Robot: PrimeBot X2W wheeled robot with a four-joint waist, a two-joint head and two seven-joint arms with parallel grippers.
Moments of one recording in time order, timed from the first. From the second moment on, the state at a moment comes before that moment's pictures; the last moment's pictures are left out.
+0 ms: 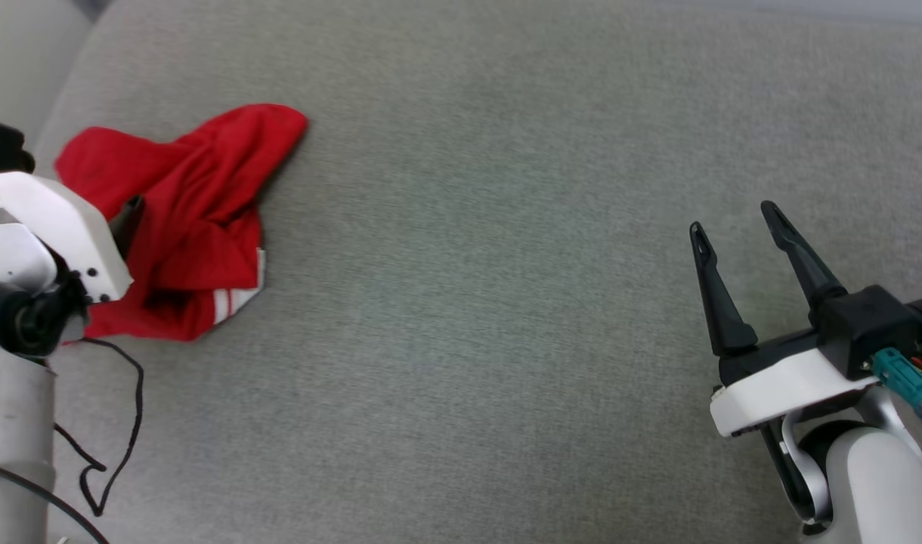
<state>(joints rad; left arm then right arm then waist) -0.68 0.43 0.02 0.51 -0.49 -0.13 0.52 -0.21 -0.09 0.09 -0.10 -0.01 0.13 -0.01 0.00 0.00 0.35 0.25</state>
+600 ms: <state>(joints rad) -0.74 0.47 0.04 0.82 -0.56 -0.08 0.70 -0.25 -0.07 0.08 -0.06 -0.01 0.13 -0.04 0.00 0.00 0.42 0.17</state>
